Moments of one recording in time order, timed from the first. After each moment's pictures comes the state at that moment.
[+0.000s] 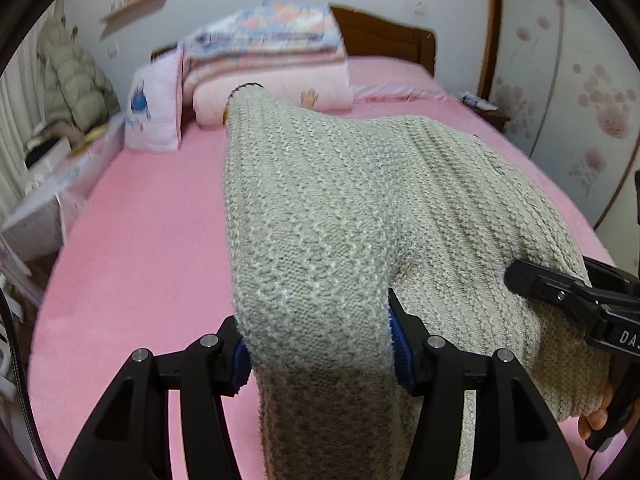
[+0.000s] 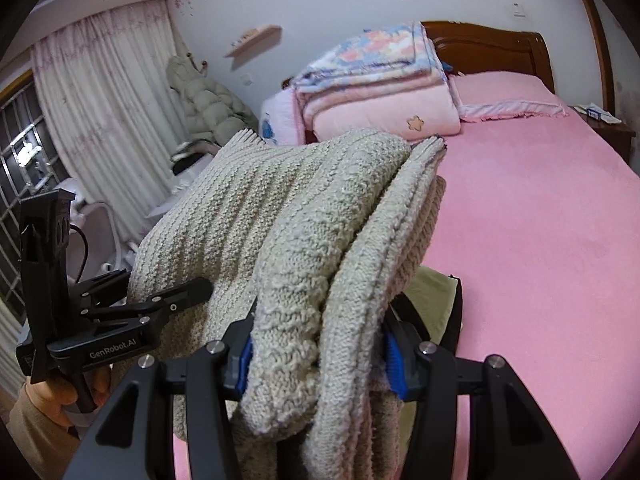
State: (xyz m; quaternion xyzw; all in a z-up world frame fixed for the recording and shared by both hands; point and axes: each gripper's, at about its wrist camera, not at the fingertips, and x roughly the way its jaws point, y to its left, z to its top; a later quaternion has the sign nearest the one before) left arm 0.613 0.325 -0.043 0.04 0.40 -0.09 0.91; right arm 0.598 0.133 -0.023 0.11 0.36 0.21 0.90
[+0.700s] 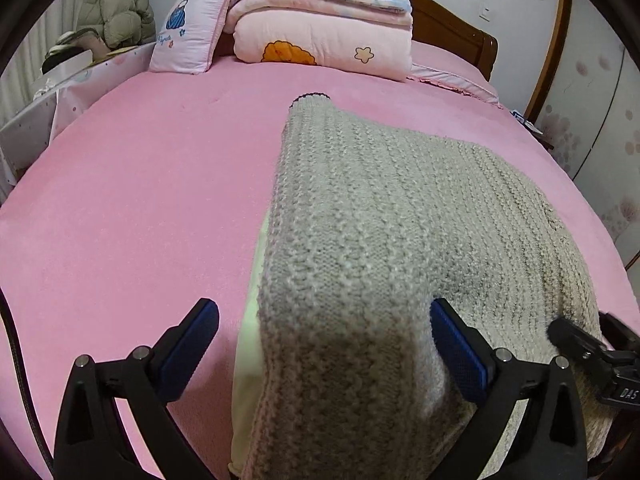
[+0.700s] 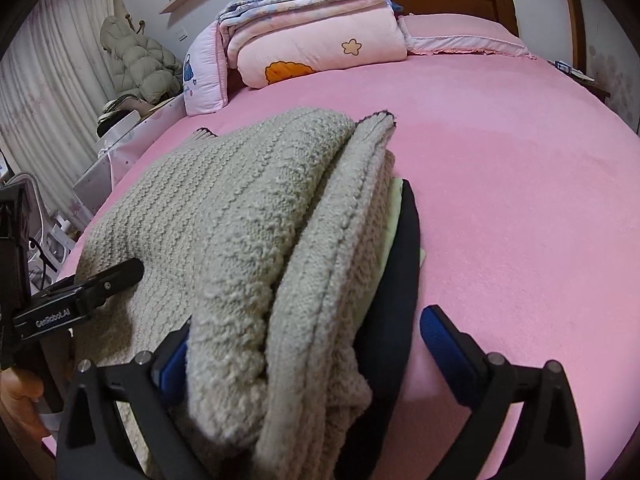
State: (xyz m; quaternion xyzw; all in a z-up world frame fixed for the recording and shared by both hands) left arm 0.656 0.347 -0.204 -0.05 0.41 -0.04 0.91; right arm 0.645 0.113 -0.185 0.07 0.42 0.13 0.90
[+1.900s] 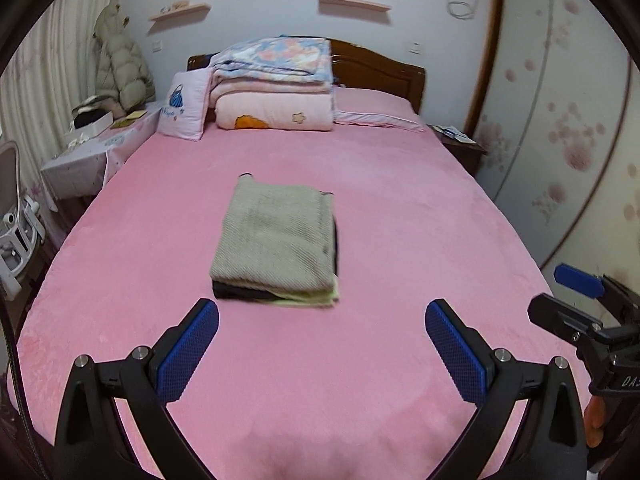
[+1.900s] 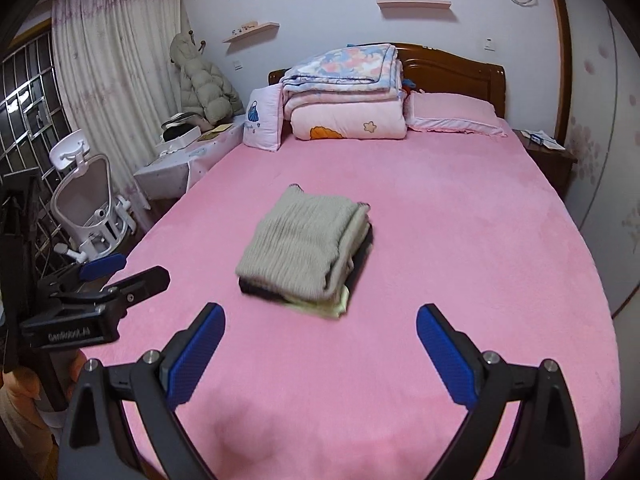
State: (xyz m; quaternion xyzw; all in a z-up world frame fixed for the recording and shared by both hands) left arm 0.250 0.195 0.083 -0.02 0.36 -0.06 0.93; right arm 0.287 0.017 0.120 0.02 0.36 0.16 0.92
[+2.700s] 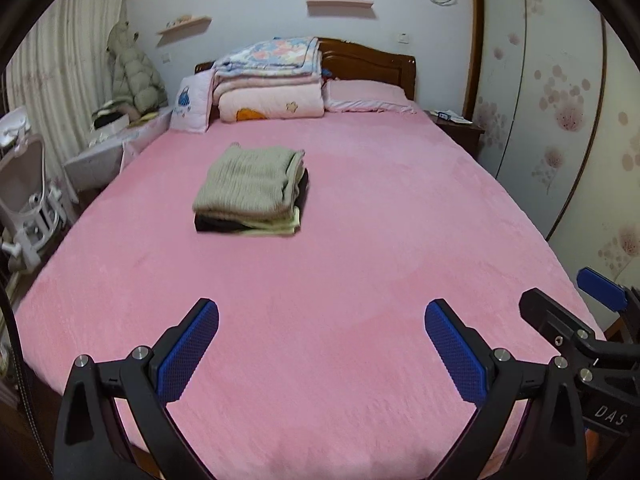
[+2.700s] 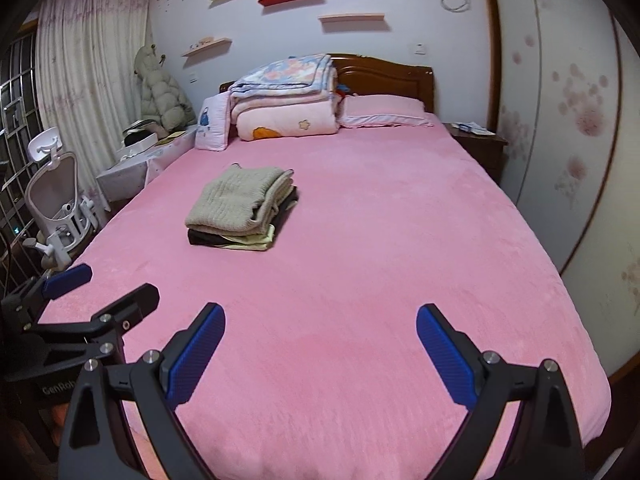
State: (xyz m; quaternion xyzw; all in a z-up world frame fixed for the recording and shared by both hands) left arm 0.073 0.062 0.003 0.00 0.35 -0.02 0.94; right arm 0.107 -0.081 0.047 0.02 0.33 0.05 0.94
